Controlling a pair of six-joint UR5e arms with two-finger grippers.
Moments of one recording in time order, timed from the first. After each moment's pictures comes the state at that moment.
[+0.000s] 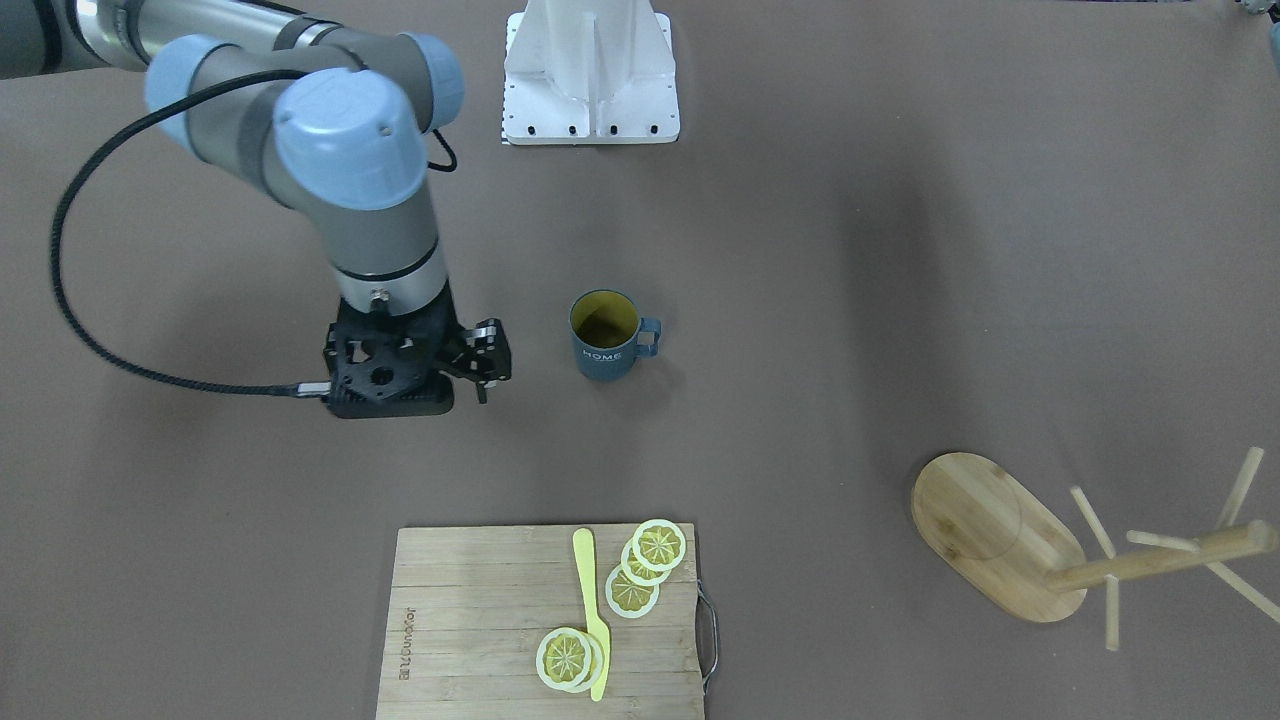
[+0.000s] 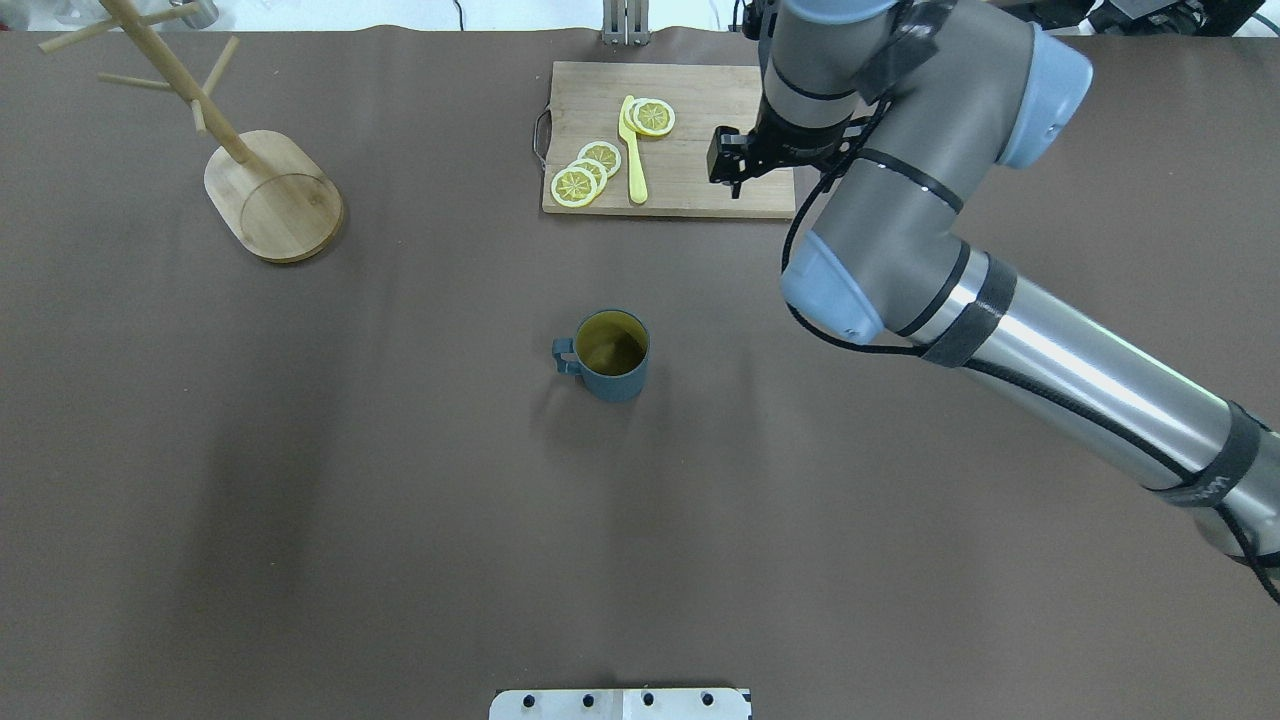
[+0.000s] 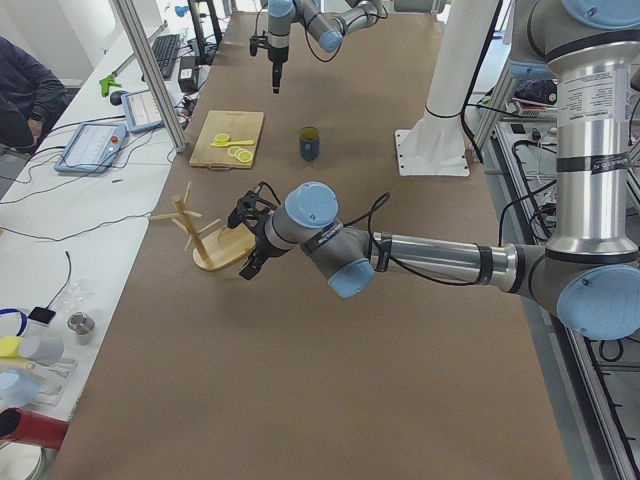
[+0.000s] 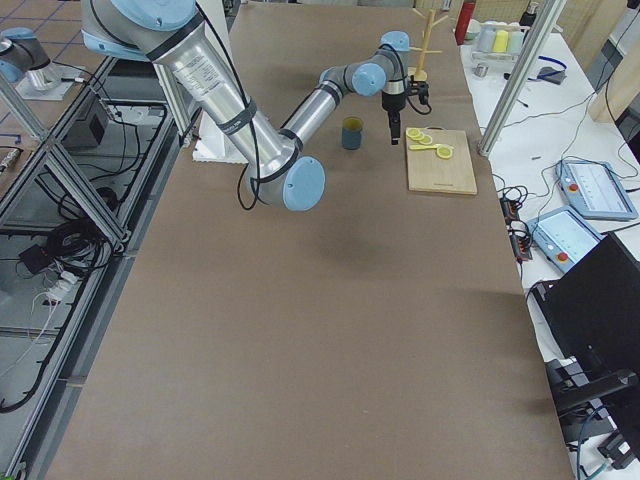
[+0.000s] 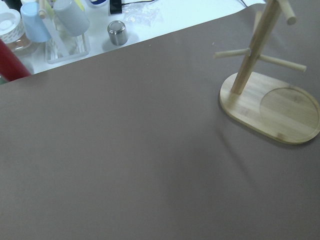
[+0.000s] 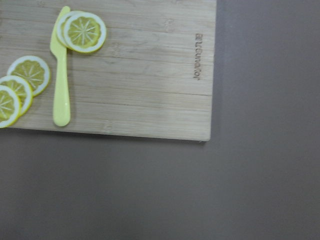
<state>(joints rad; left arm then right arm) -1.46 -1.47 -1.76 -2.44 -2.35 -0.36 0.85 -0.80 1.57 -1.71 1.98 0.85</state>
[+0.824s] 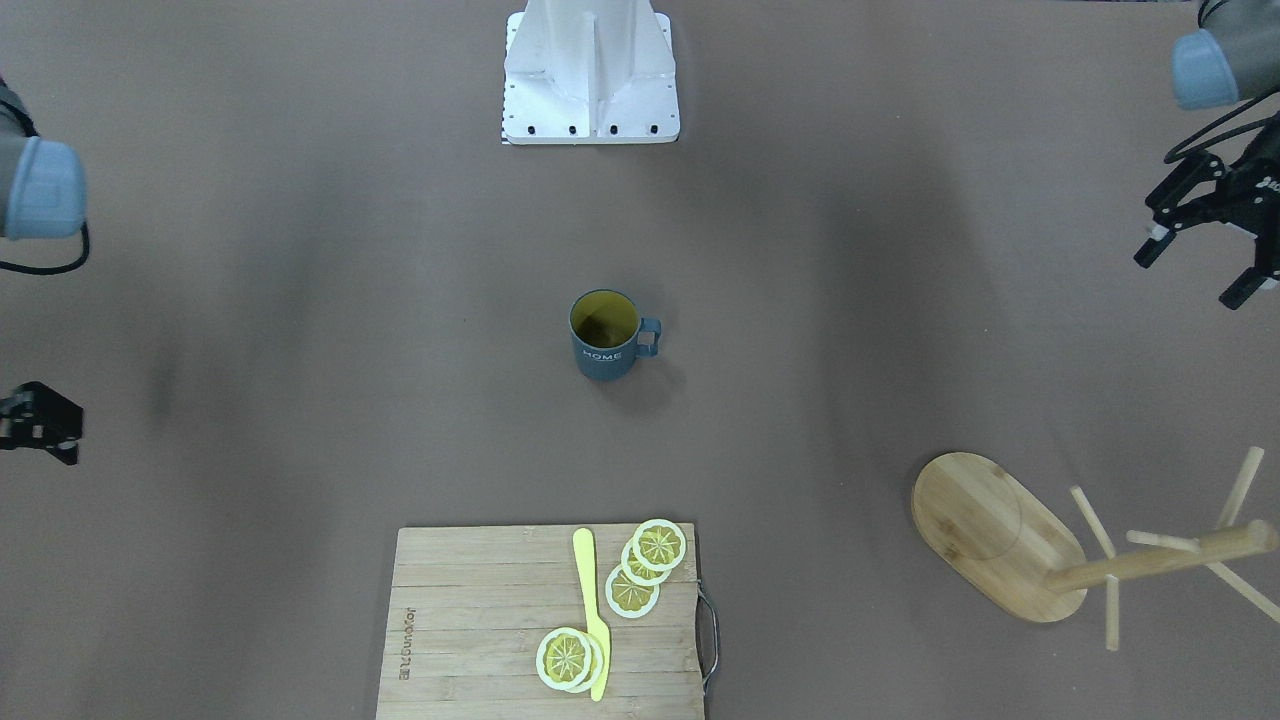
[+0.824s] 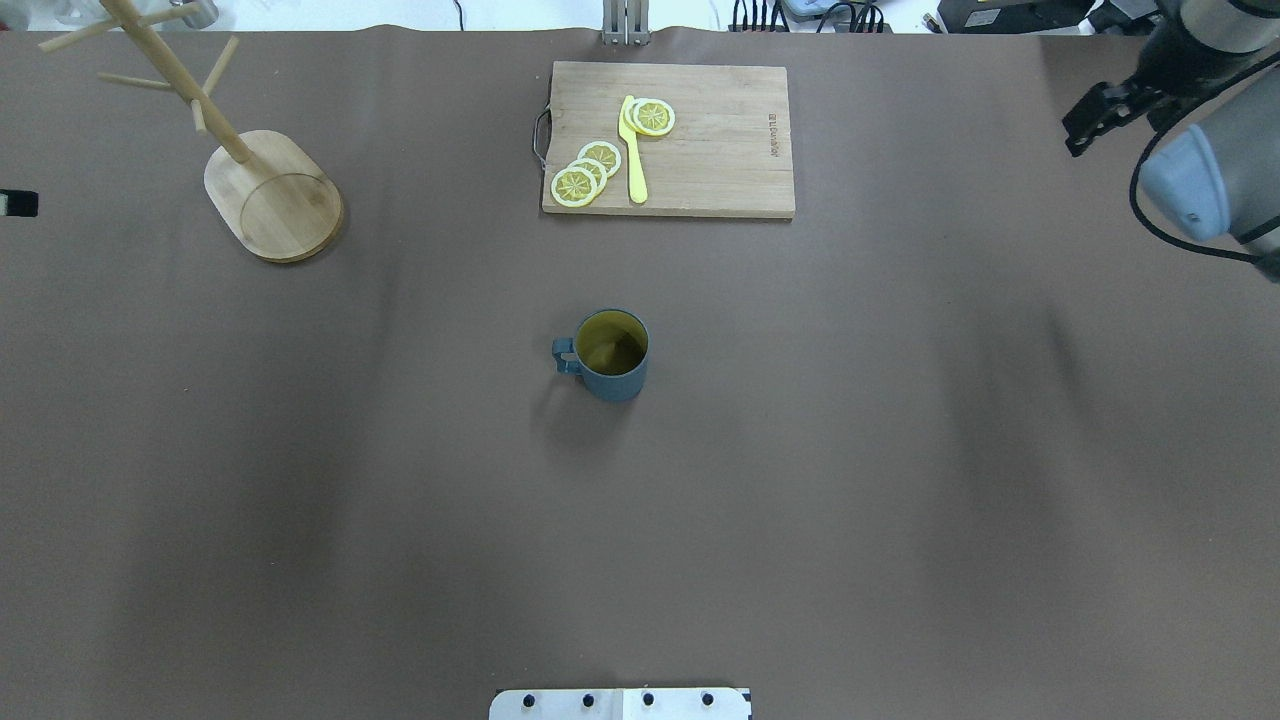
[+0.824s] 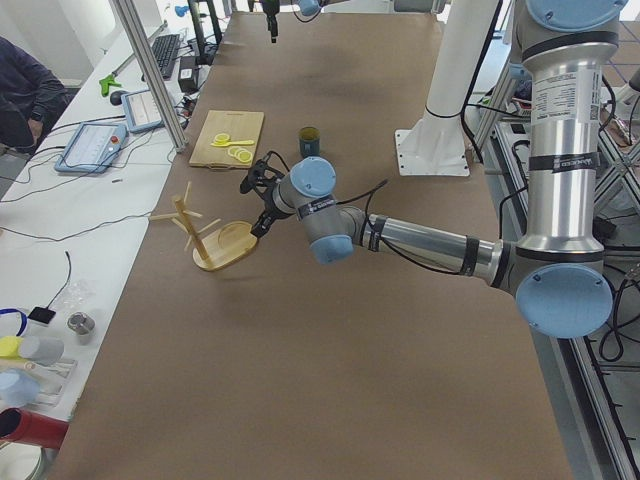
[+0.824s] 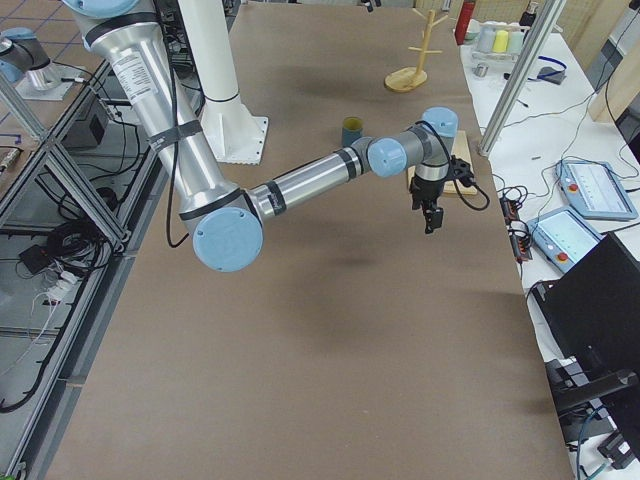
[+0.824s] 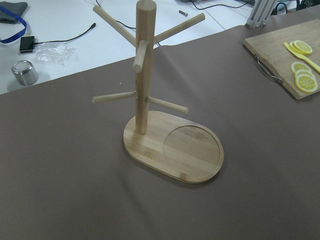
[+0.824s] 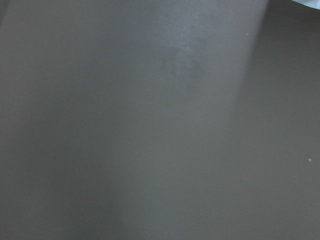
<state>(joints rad) -1.23 -1.53 -1.81 -2.53 -2.23 -0.64 1.24 -1.17 1.57 -1.62 2.16 0.18</state>
